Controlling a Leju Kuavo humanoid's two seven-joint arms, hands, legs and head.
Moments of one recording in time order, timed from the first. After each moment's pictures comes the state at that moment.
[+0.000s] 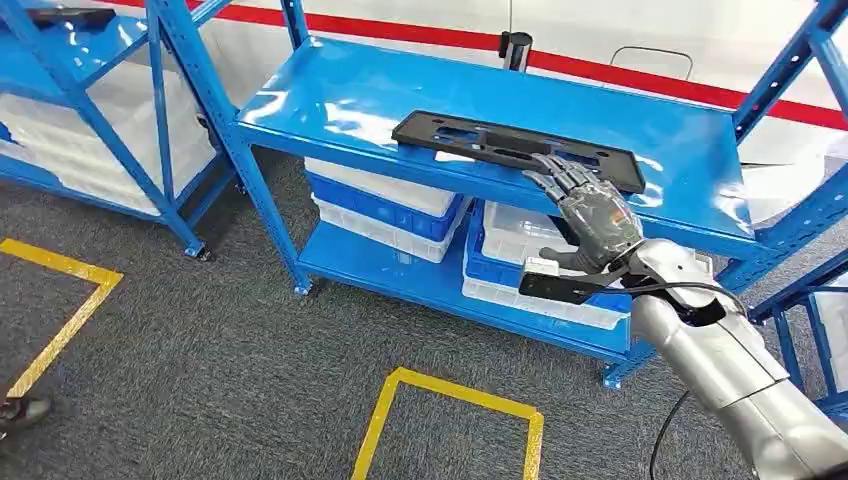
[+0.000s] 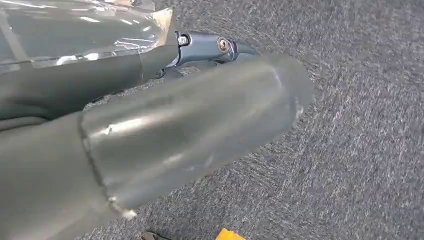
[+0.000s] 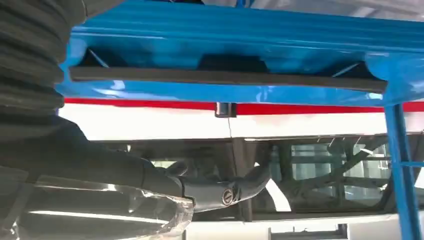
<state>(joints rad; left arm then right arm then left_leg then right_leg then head) 0.00 0.03 0.28 -0.23 0.04 0.26 -0.55 -0.75 -0.46 0.75 -1.23 0.74 -0.11 -0.22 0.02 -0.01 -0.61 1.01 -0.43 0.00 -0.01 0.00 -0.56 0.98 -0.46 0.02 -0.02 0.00</state>
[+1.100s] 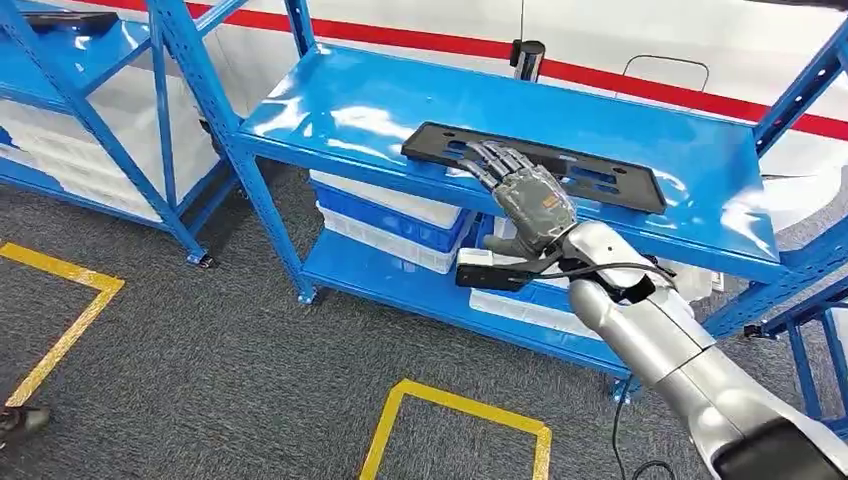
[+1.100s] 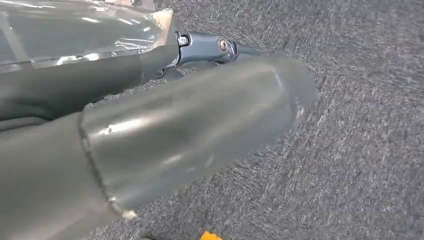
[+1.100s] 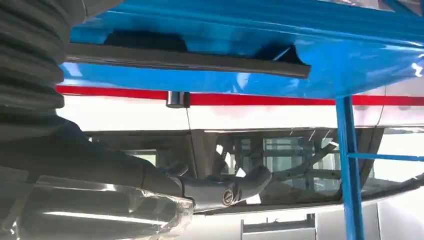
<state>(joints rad) -0.02 0.03 0.29 -0.23 0.01 0.27 -0.54 -0.86 -0.27 0.87 -1.10 0.78 -0.15 -0.16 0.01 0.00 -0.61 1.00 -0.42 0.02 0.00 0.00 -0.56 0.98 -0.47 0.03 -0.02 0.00</state>
